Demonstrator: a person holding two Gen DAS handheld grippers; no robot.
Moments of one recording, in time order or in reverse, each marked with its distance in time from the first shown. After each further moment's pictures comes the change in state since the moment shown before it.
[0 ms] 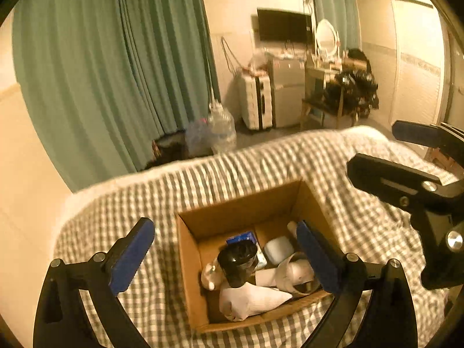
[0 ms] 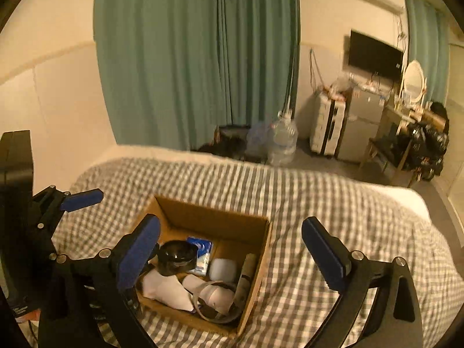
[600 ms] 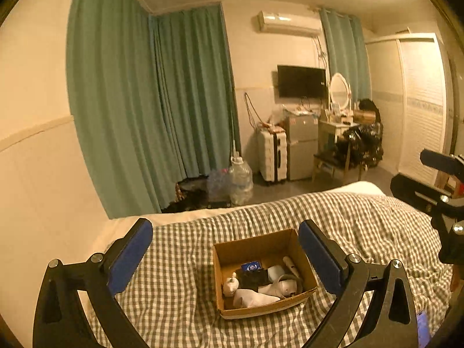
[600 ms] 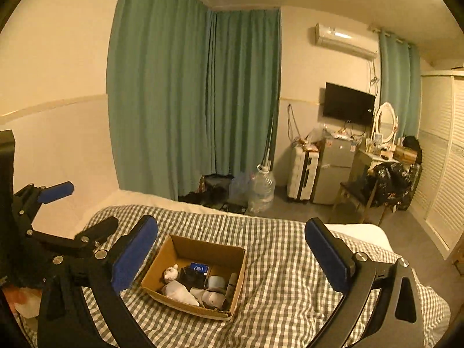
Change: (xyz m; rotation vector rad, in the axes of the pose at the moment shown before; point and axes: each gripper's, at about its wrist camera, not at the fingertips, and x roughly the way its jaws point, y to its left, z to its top) left arm -0.181 0.023 0.017 -0.081 -0.245 0.089; right arm -0.190 0.019 0.023 -0.013 -0.234 -0.095
